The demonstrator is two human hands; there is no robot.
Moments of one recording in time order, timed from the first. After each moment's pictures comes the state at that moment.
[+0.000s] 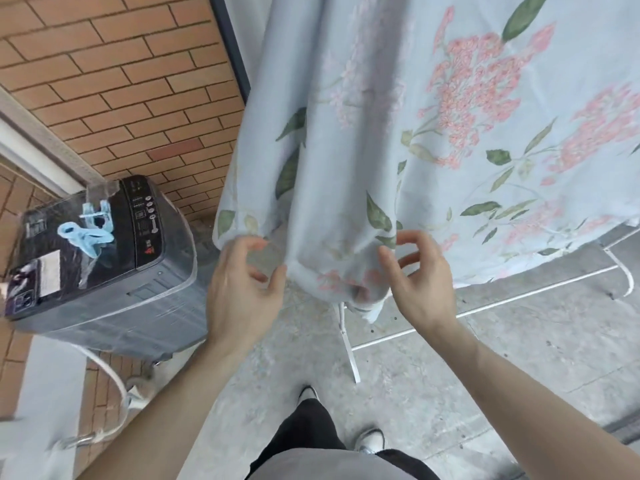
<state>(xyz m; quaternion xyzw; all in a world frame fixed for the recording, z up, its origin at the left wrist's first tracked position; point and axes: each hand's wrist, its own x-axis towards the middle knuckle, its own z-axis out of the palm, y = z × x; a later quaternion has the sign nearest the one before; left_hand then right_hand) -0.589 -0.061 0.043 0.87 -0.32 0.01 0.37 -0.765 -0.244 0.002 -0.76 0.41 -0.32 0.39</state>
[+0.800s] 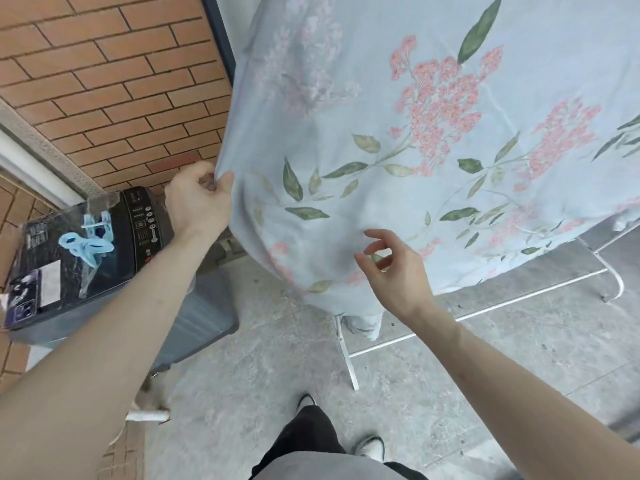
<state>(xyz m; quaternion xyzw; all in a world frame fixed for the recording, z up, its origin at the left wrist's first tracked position) -0.475 -0.114 0.097 0.86 -0.25 0.07 0.44 -0.751 -0.246 0.008 -0.75 0.37 -0.27 0.47</state>
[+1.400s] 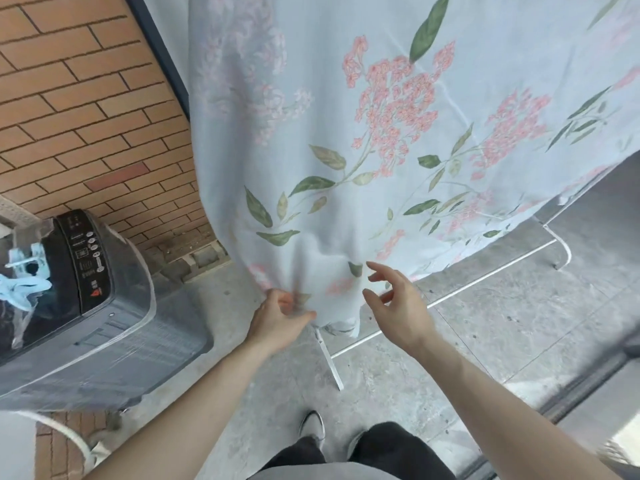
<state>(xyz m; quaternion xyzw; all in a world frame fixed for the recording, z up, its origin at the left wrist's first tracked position) -0.600 -0.137 -0.062 0.86 -0.24 -0.36 0.29 -0.802 -0.265 -0.048 -0.75 0.45 -0.20 0.44</state>
